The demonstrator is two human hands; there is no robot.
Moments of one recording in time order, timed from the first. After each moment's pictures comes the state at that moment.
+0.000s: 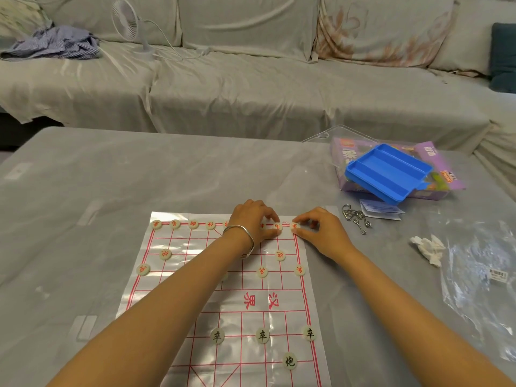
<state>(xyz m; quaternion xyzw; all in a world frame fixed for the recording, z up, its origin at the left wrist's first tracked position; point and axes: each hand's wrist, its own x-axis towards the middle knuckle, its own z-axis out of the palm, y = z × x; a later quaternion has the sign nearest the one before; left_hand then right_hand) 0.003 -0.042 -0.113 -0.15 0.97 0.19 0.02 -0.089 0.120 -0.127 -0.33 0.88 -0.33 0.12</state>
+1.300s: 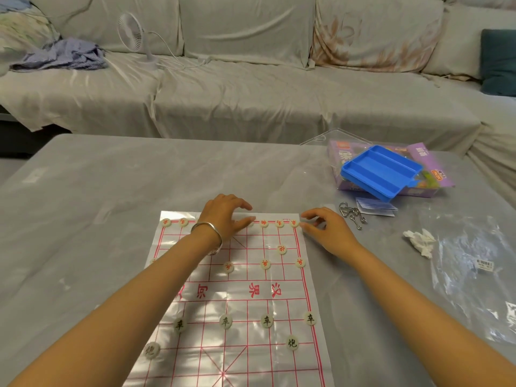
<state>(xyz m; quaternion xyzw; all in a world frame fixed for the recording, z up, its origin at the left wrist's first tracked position) 0.056 -0.078 -0.092 -0.17 0.96 0.21 -0.06 -0.079 0.136 -0.115 -0.30 0.88 -0.34 0.13</state>
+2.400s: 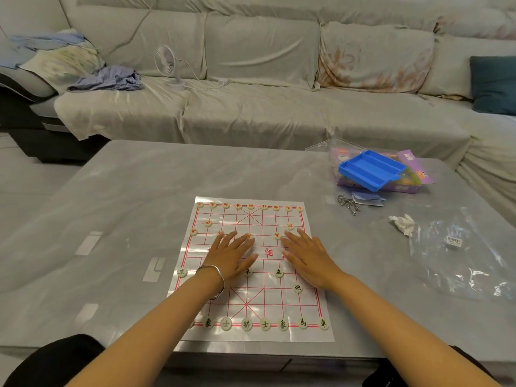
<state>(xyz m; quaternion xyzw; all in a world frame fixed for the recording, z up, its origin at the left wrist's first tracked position) 0.193 -0.016 -0.112 -0.15 0.98 0.09 0.09 0.060 0.166 -0.112 -0.46 0.87 -0.09 0.17</state>
